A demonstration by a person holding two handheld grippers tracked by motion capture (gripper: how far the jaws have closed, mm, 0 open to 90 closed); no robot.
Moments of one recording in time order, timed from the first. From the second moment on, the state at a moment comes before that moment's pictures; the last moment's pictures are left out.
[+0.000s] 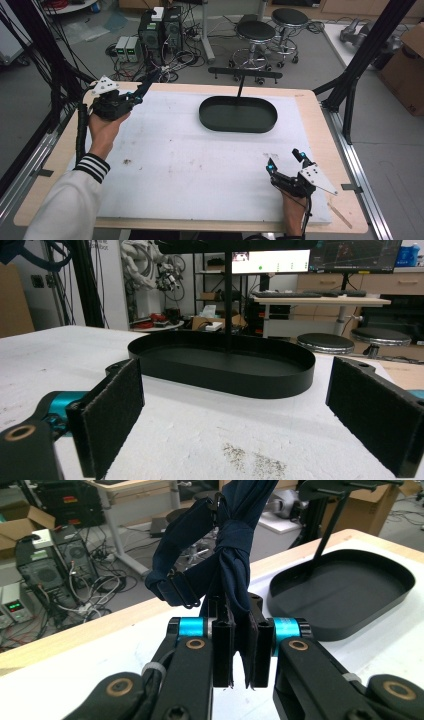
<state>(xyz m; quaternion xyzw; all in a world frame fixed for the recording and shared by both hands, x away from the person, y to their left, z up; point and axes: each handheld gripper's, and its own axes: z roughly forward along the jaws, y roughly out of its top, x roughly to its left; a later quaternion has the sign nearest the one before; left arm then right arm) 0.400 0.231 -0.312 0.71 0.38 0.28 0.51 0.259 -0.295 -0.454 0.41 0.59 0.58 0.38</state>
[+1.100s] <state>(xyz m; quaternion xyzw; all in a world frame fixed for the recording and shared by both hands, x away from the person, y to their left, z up) 0.420 0.141 -0.283 0.72 0.32 0.23 0.57 0.258 -0.295 -0.454 0.41 0.59 0.58 0.38</state>
